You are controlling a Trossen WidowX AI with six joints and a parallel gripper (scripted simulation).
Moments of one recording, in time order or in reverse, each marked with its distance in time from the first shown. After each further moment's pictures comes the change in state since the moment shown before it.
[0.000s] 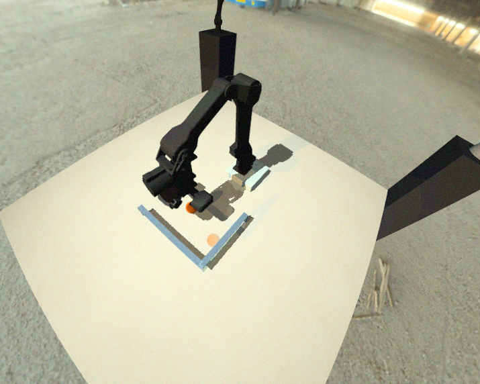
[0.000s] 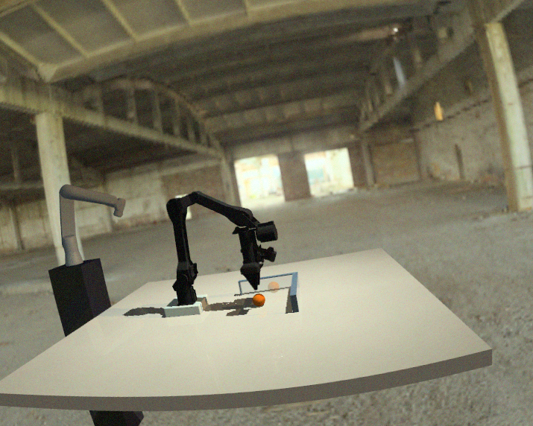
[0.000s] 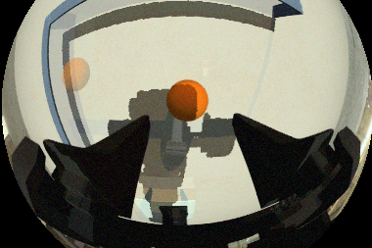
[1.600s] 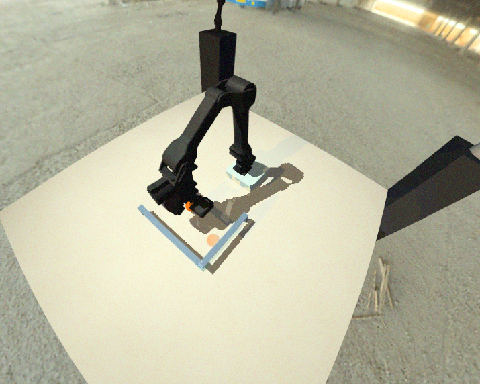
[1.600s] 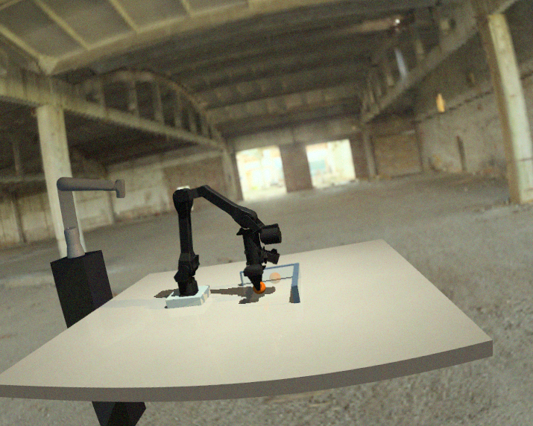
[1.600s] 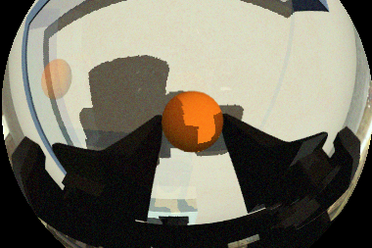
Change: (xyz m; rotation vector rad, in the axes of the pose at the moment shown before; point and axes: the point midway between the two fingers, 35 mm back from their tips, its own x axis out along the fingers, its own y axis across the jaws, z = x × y) arm 0.038 0.001 -0.003 0.001 0.032 0.005
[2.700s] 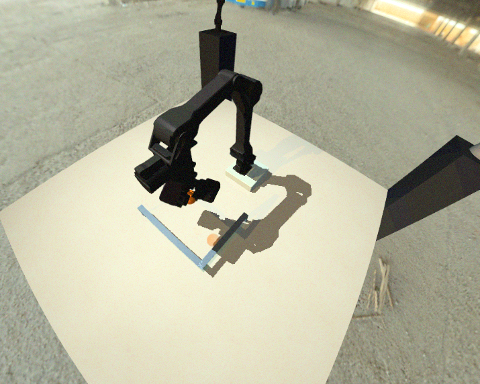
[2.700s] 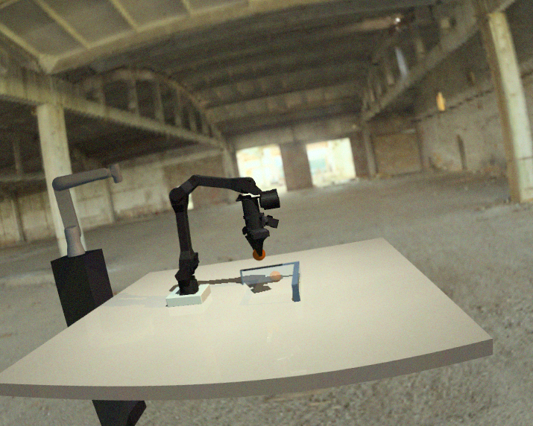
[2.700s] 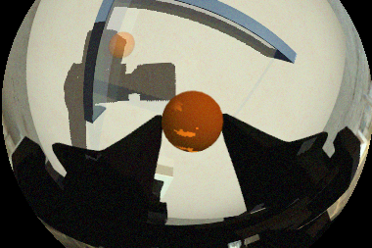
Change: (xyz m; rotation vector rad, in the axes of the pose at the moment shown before) arm -0.111 0.027 0.012 -0.332 -0.015 0.001
